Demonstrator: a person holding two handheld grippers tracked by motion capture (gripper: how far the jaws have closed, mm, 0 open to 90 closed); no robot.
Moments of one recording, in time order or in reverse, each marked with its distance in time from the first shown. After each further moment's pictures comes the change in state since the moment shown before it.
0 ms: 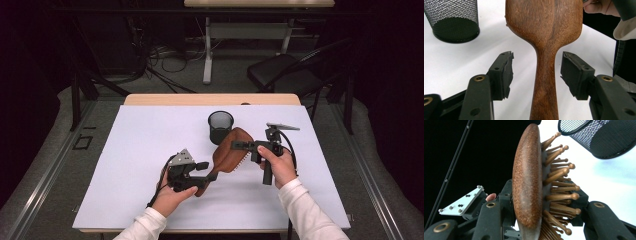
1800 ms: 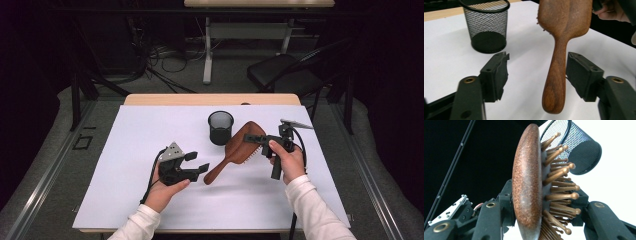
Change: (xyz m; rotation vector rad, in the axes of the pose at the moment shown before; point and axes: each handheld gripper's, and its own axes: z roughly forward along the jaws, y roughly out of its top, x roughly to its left) left arm 0.016 0.008 -0.021 -0.059 0.129 0.012; right arm -0.018 0.016 -0.026 -0.107 -0.054 0.033
